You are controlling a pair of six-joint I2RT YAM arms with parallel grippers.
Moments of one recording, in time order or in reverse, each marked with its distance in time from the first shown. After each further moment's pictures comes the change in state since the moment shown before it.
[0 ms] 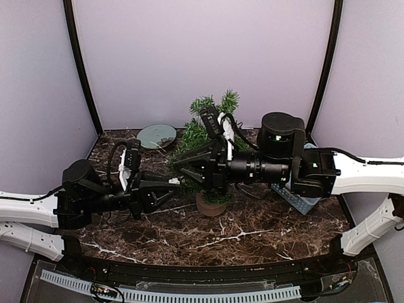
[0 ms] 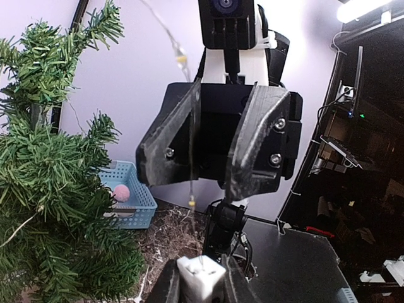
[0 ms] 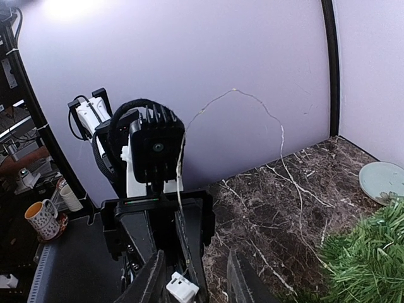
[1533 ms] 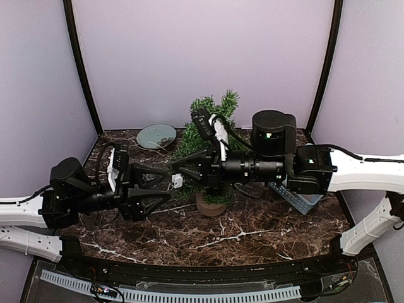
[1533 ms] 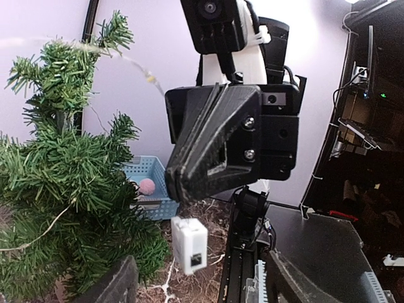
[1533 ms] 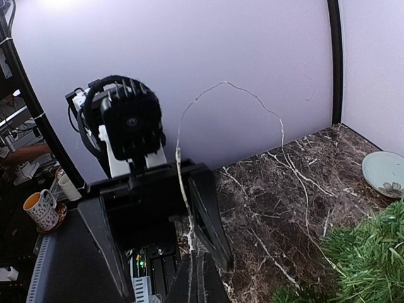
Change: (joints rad) left arm -0.007 -0.119 0.018 -0.200 -0.069 0.115; right arm 0.000 0.042 0.055 -0.074 -0.014 -0.003
